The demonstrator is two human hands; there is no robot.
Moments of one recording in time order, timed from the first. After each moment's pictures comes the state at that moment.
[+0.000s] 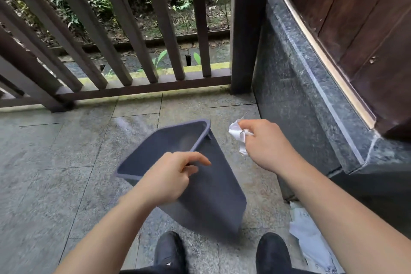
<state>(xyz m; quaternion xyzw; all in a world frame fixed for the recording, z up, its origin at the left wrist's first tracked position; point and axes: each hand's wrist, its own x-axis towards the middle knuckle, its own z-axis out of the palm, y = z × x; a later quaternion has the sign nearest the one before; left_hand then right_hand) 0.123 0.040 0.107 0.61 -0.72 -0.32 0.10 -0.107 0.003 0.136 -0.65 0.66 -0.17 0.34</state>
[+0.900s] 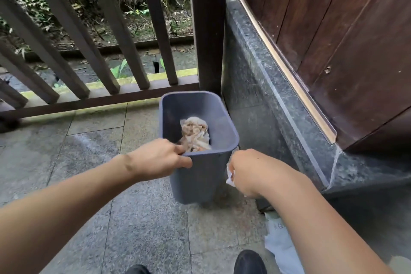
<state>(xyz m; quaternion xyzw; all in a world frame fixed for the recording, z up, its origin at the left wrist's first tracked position) 0.078 -0.092 0.071 0.23 -0.97 -0.03 -0.07 -0.152 -0.020 0.129 -0.67 0.64 0.19 0.32</state>
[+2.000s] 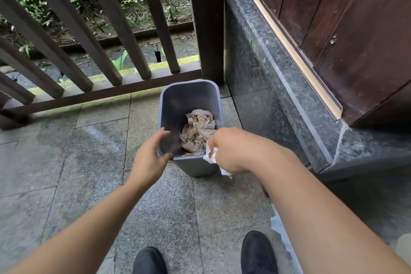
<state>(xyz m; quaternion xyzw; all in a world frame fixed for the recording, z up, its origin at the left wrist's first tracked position) 0.100 -0.052 -0.017 0.67 -0.67 -0.24 0.21 -0.132 -0.022 0.141 -0.70 0.60 0.11 0.37</state>
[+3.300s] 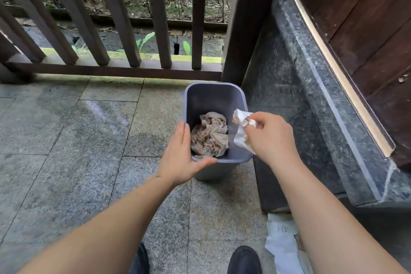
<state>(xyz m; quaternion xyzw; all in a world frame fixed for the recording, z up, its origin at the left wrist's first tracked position) 0.082 -0.053 -0.061 0.66 -0.69 -0.24 0.16 -0.118 -0.053 0.096 -0.57 0.76 -0.21 0.23</state>
